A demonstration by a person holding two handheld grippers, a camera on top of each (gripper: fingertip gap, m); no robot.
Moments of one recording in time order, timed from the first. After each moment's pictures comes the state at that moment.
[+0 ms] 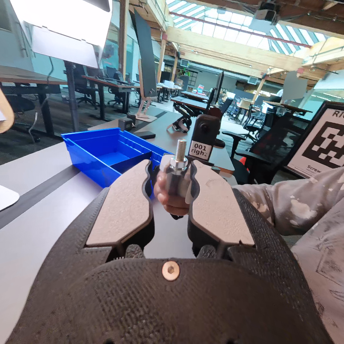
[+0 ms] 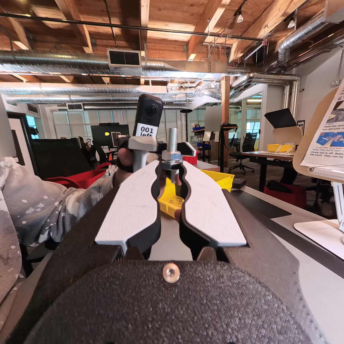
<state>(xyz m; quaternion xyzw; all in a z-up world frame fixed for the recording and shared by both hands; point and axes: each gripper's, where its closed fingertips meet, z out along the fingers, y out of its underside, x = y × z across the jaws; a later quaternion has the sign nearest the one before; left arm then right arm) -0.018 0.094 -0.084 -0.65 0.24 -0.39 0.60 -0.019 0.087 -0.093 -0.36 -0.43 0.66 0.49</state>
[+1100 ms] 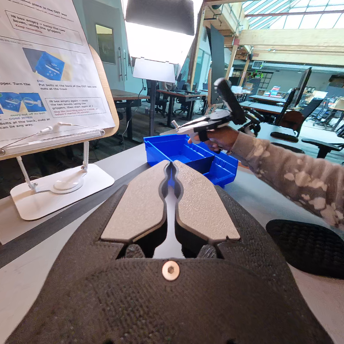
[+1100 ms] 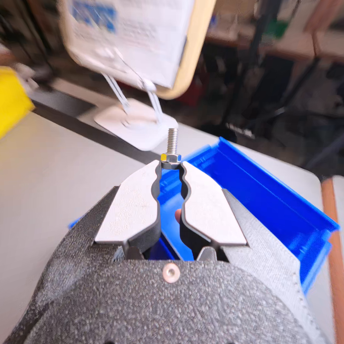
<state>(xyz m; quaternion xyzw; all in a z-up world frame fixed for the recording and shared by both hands) -0.095 0.126 -0.088 -0.69 0.15 -0.23 0.67 0.074 0.365 -0.146 -0.72 -0.40 0.24 0.51</state>
